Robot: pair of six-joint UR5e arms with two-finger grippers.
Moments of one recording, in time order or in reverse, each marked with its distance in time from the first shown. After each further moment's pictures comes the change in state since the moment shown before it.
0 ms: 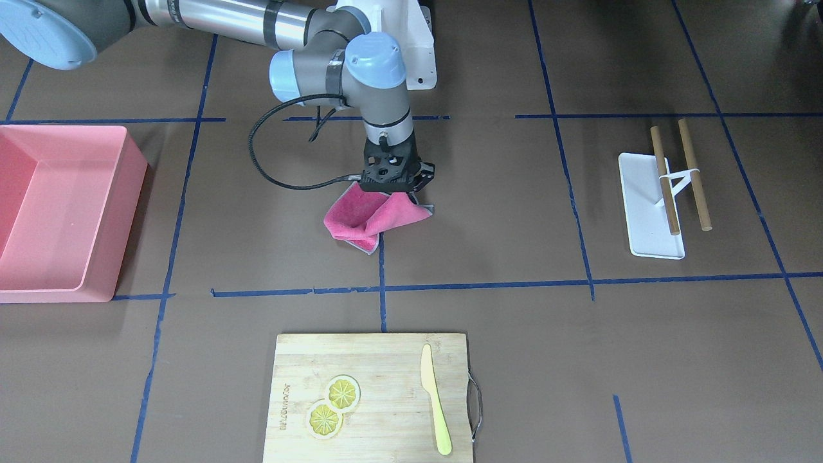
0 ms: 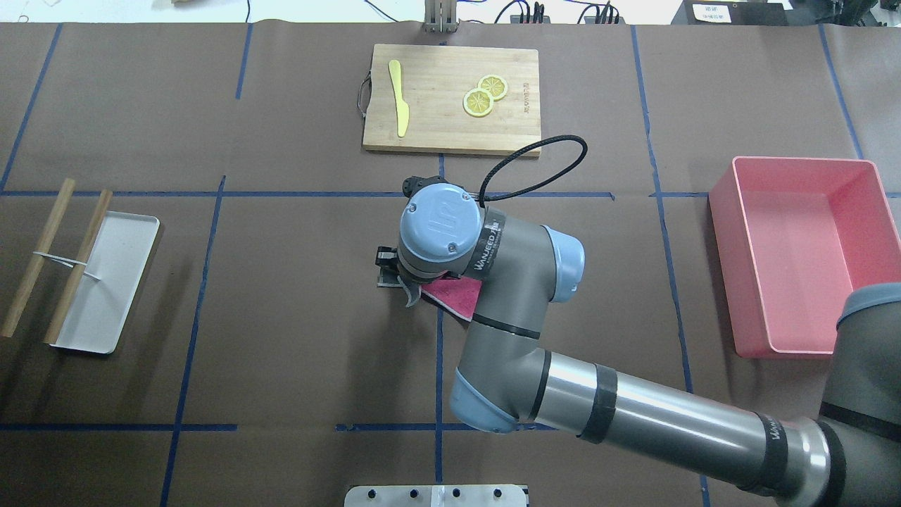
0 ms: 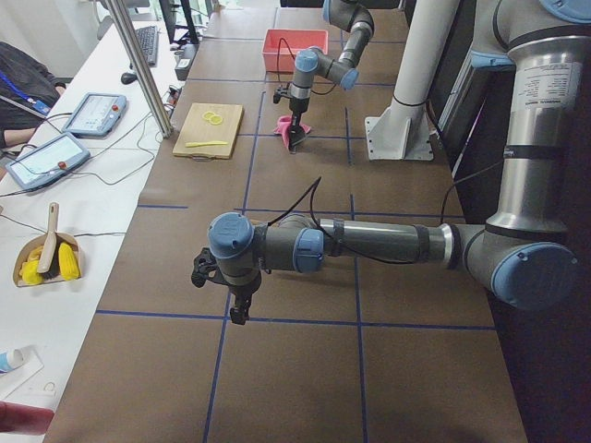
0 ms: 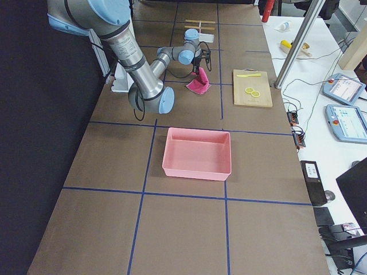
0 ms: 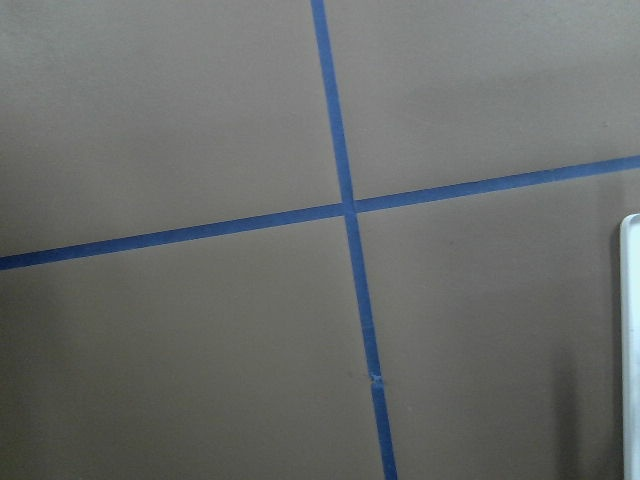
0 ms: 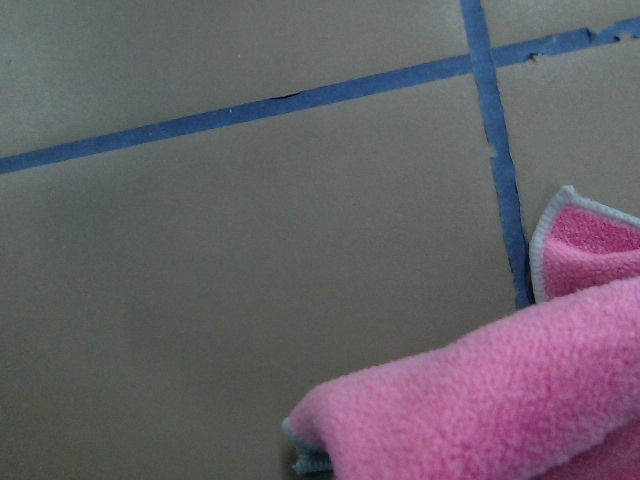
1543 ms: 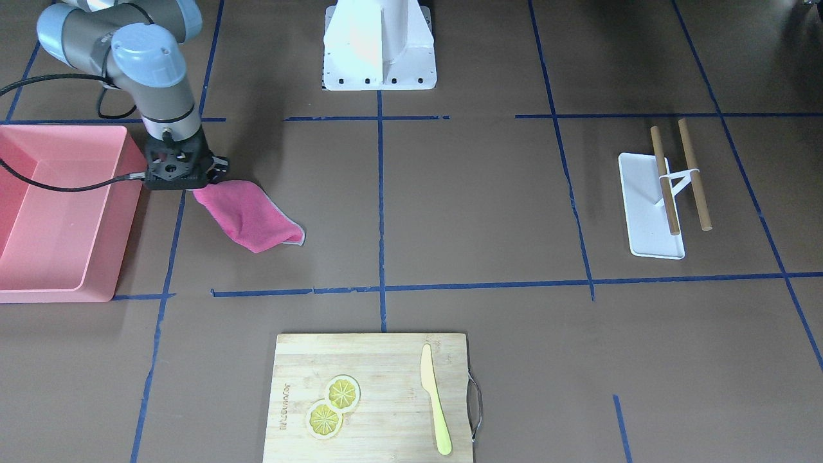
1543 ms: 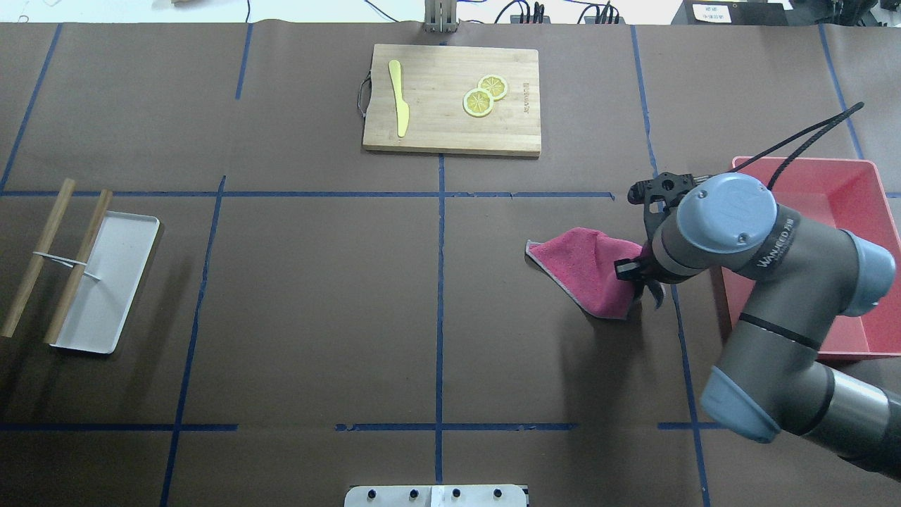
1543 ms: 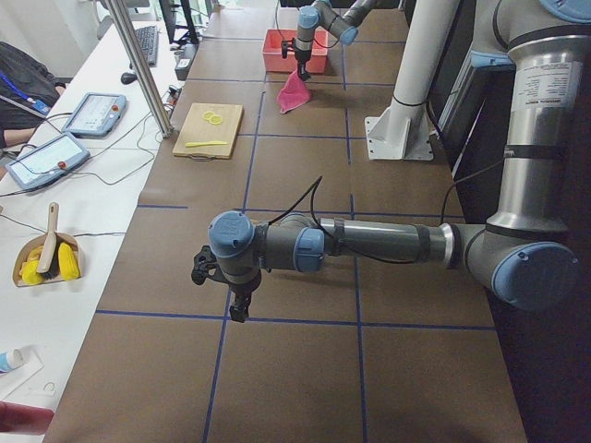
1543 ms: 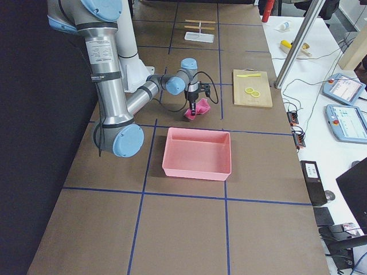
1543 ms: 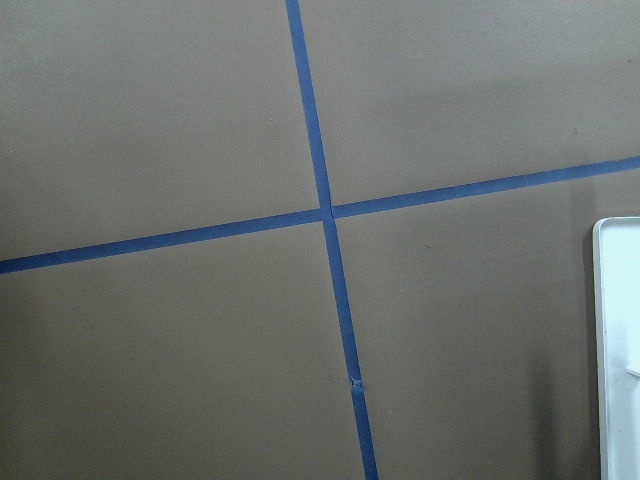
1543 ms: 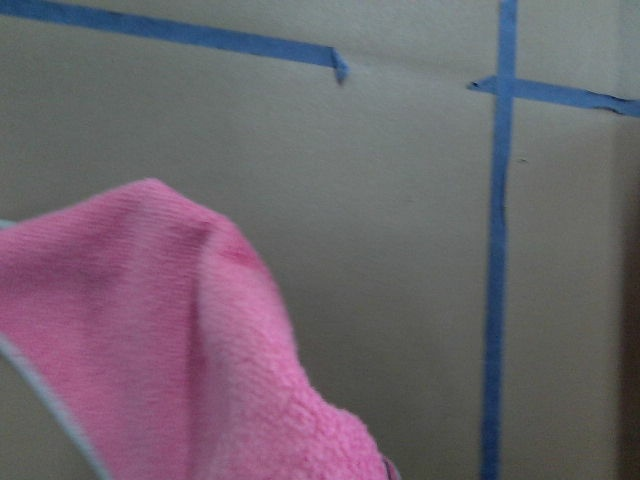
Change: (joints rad) left arm 0.000 0.003 -0.005 -0.009 -0.006 0.000; right arm 0.153 -0.513 0.457 -0.191 0.052 -0.396
